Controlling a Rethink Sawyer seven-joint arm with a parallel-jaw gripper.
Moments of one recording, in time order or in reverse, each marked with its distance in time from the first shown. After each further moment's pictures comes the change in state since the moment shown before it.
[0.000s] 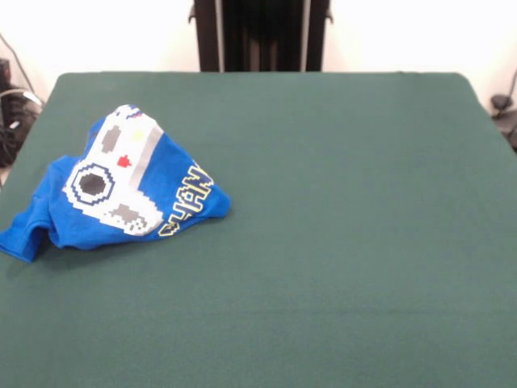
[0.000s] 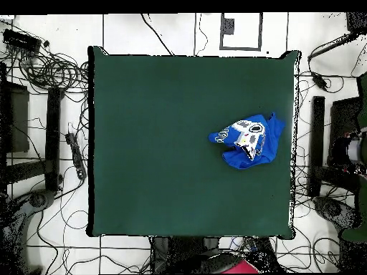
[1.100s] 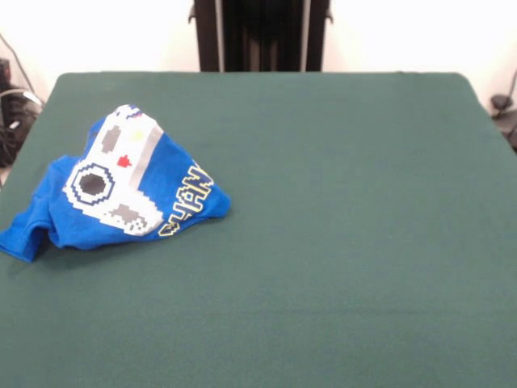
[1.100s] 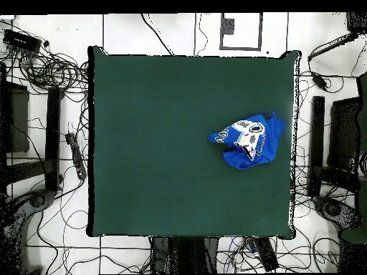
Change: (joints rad) arm -0.048 -0.149 0.101 0.020 -0.213 -0.029 -0.003
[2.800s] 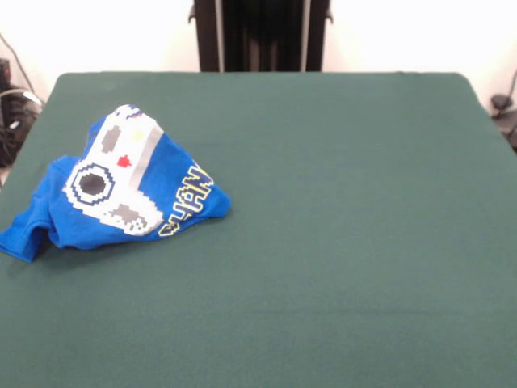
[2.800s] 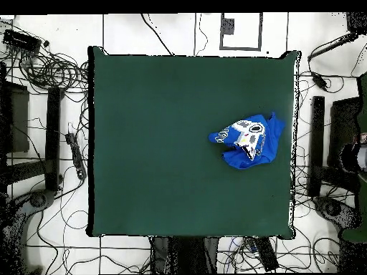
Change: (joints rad) arm 0.004 0.002 0.048 0.000 -0.009 -0.006 0.000
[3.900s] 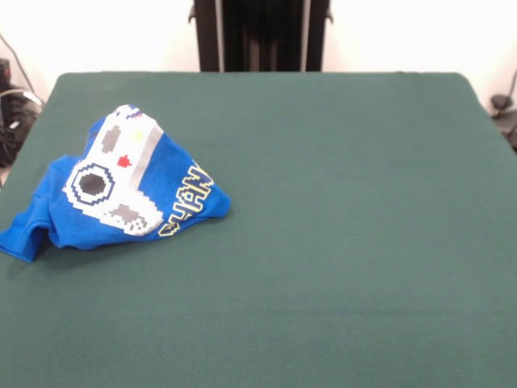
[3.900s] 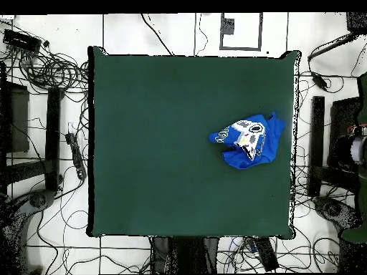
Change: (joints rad) arm -0.007 0.001 0.052 0.001 -0.001 -0.040 0.000
